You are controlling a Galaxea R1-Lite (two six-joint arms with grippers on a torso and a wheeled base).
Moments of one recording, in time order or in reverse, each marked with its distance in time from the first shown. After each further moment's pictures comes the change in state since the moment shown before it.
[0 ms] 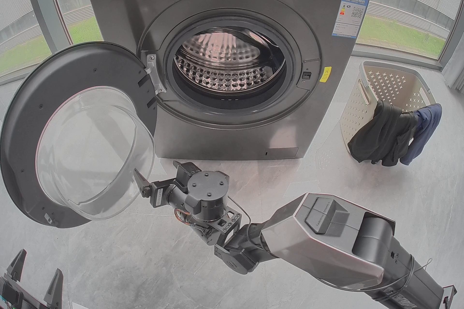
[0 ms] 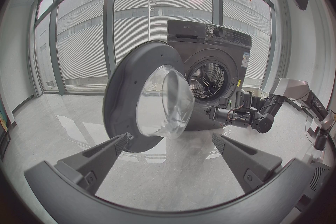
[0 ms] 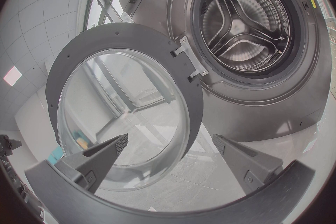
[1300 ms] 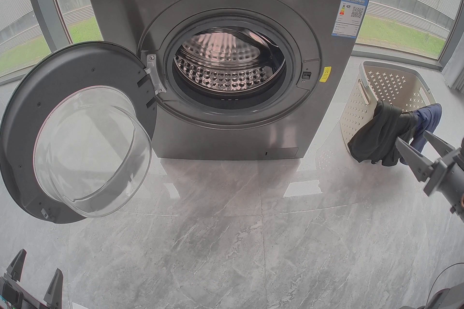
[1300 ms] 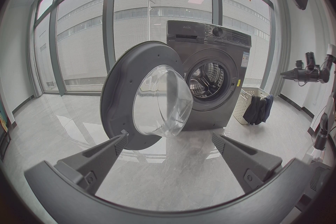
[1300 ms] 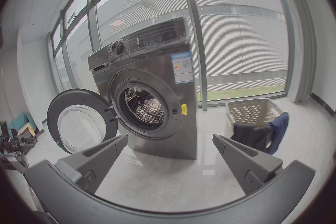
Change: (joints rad) left arm 0.000 0.000 0.000 0.000 0.000 0.002; right arm -0.545 -1.552 1.374 0.215 0.060 -0.246
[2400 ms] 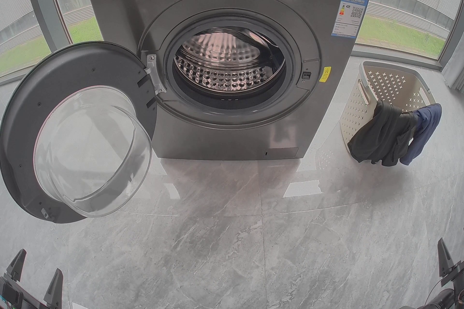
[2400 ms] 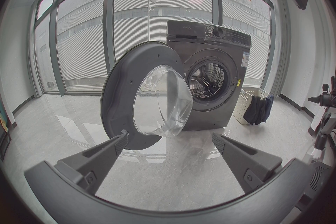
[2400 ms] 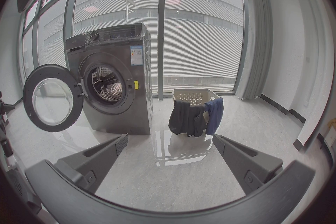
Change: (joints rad) left arm 0.001 0.000 0.000 0.000 0.001 0.001; right arm -0.331 -1.019 0.276 0.799 -0.034 -0.060
